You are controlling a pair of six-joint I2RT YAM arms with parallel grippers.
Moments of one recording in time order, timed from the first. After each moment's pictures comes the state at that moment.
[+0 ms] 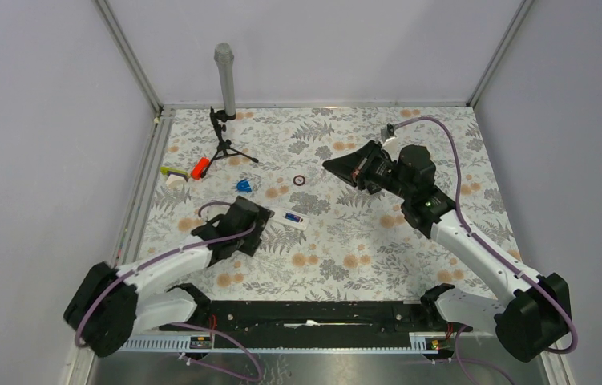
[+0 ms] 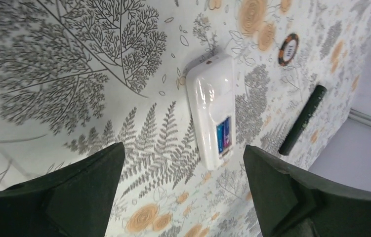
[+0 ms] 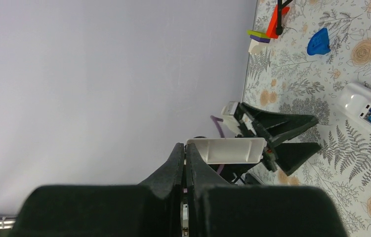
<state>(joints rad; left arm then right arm) -0.65 1.18 0.48 -0.21 -0.29 -1.67 0.51 1.13 0.85 0.18 -0.41 1.33</state>
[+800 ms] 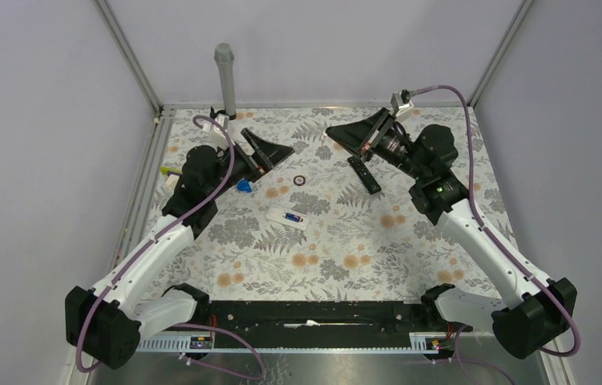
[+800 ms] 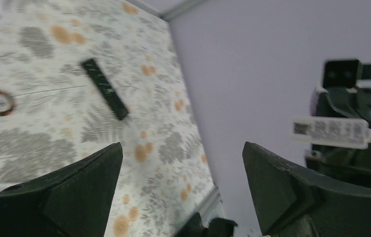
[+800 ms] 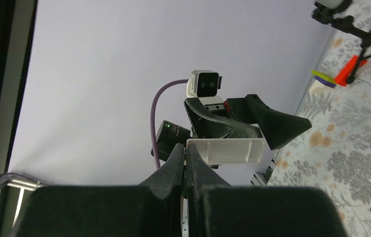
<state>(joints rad) -0.43 1.04 0.83 0.09 0.25 -0.99 0.48 1.15 1.05 0.24 -0.45 1.33</state>
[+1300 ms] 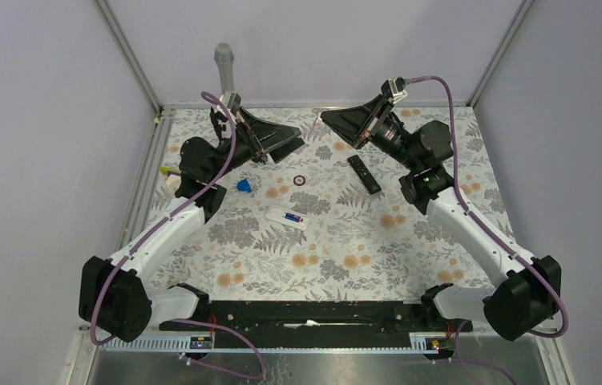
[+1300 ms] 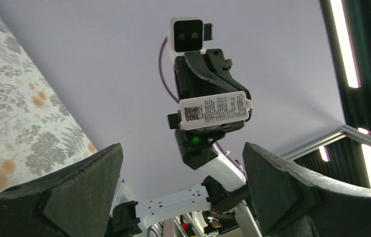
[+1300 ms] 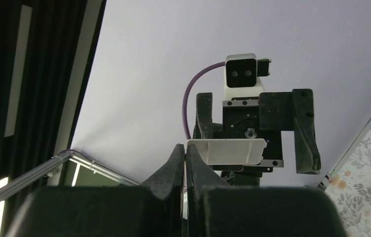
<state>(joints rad) -0.41 1.22 0.92 0.67 0.66 -1.40 0.47 1.26 1.09 0.57 -0.53 1.52</state>
